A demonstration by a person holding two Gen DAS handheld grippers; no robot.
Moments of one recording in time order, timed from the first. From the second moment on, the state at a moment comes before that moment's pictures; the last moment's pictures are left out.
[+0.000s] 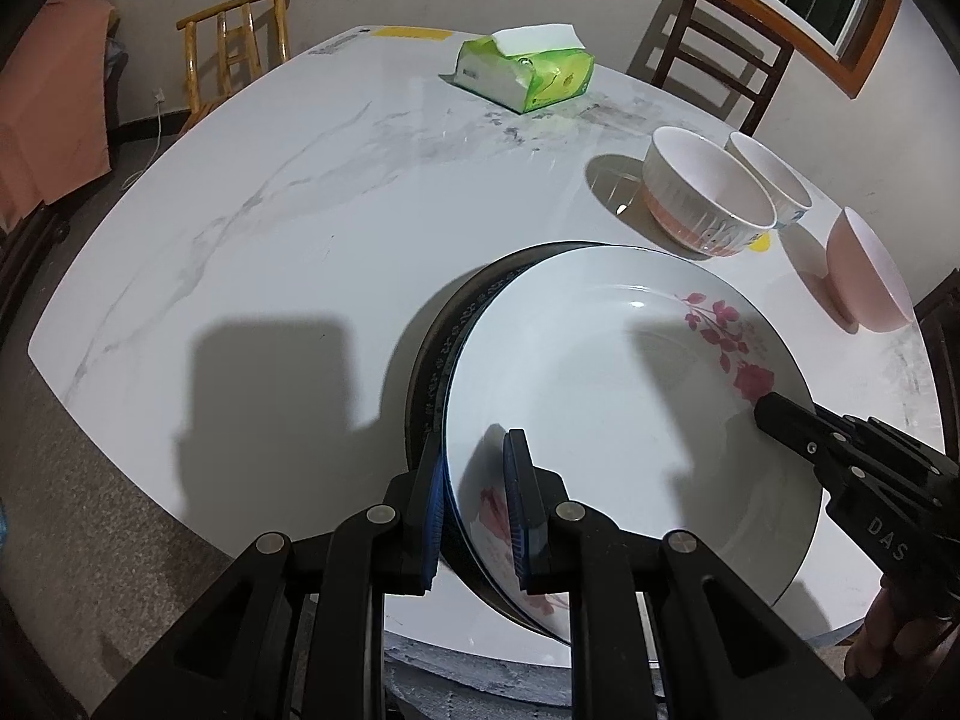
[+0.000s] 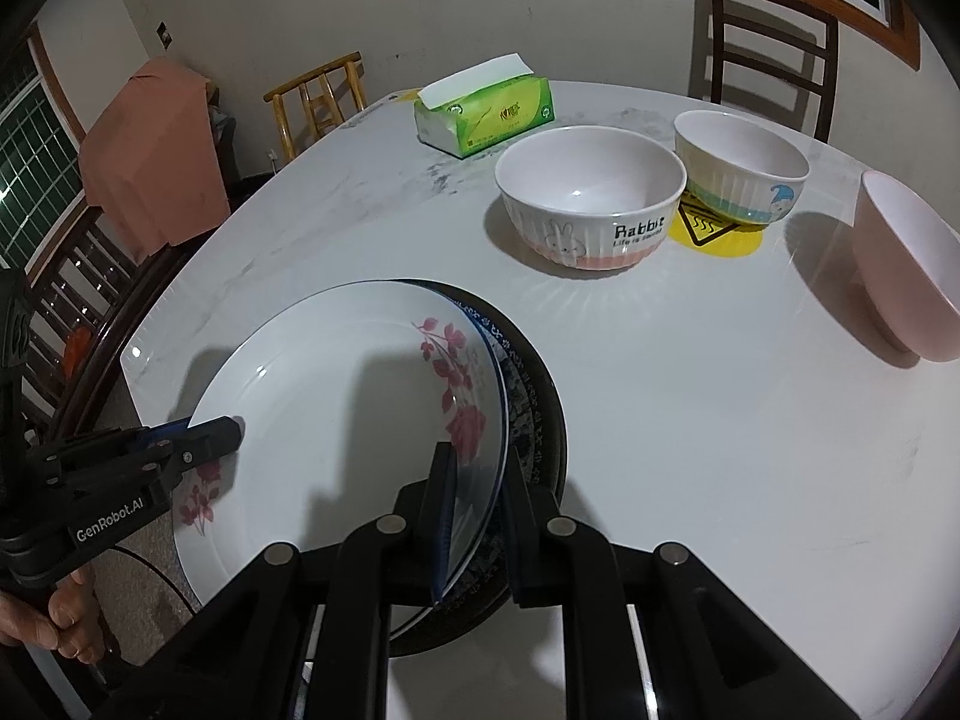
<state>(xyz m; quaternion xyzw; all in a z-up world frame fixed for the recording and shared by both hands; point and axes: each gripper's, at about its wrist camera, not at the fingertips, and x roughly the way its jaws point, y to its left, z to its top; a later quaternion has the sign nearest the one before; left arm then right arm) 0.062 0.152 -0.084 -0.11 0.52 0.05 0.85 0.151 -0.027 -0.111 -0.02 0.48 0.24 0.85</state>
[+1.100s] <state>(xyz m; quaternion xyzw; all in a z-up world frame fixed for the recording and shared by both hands) 0.072 0.160 -0.088 -0.15 0.53 0.07 0.83 0.153 -0.020 -0.126 -0.02 0.49 0.23 0.84</state>
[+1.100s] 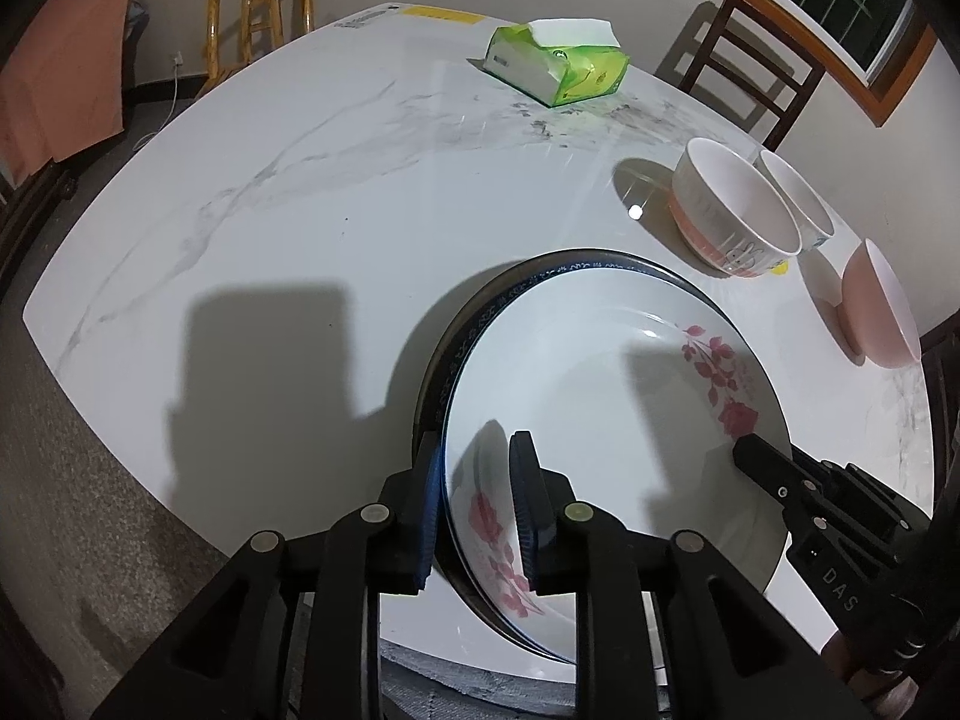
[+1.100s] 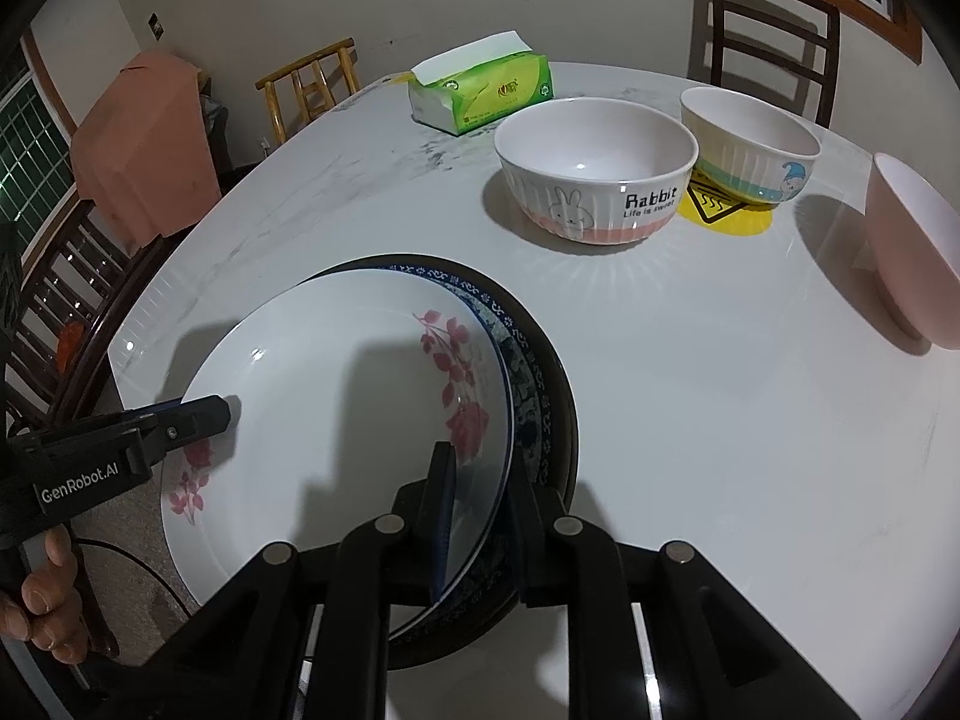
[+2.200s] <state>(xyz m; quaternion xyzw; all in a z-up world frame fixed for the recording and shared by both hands) 0.075 0.059 -0.053 -0.05 0.50 0.06 0.86 0.136 -0.096 -0.087 -0.01 0.48 0.15 0.86</state>
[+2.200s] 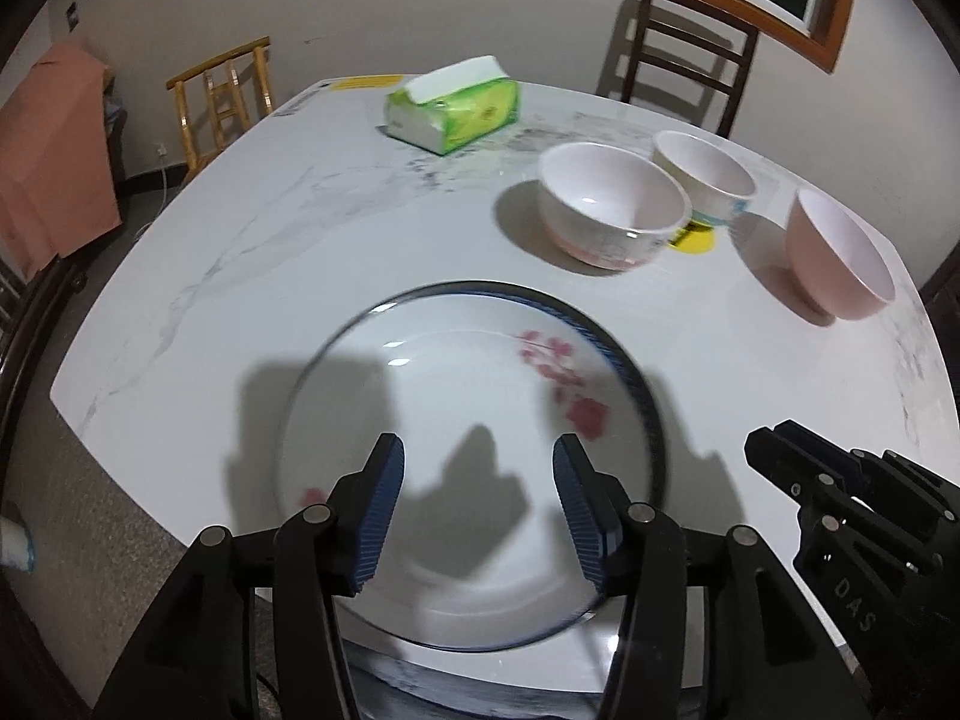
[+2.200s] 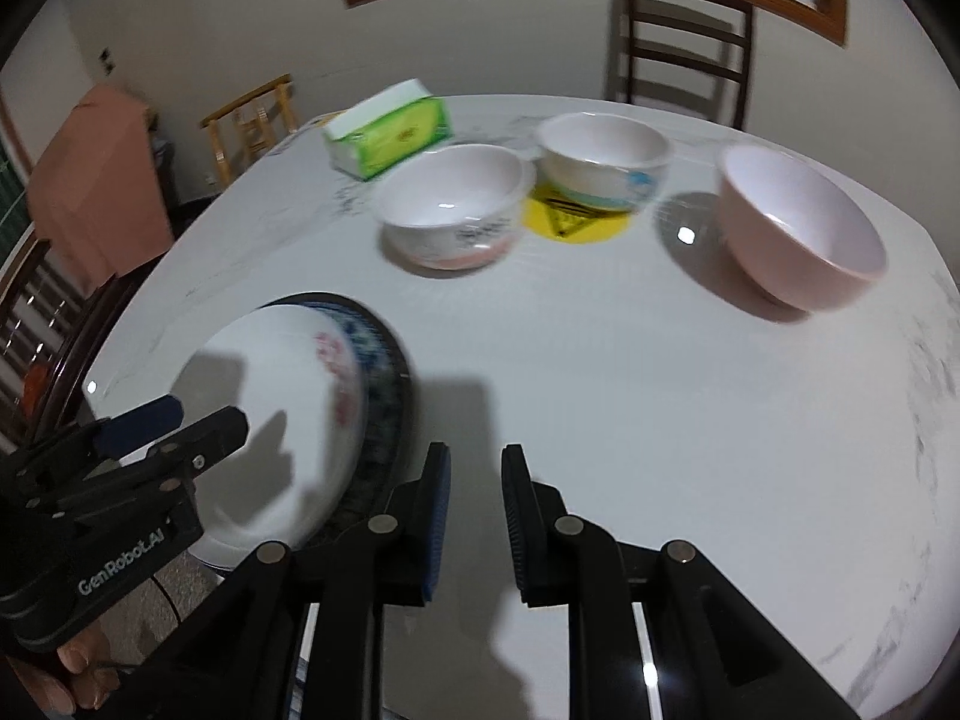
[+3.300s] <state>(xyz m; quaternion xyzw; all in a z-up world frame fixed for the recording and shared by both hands) 0.200 -0.094 -0.028 -0.04 0.56 -0.05 0.83 0.241 -0.317 -0.058 0.12 0.51 0.03 0.85</state>
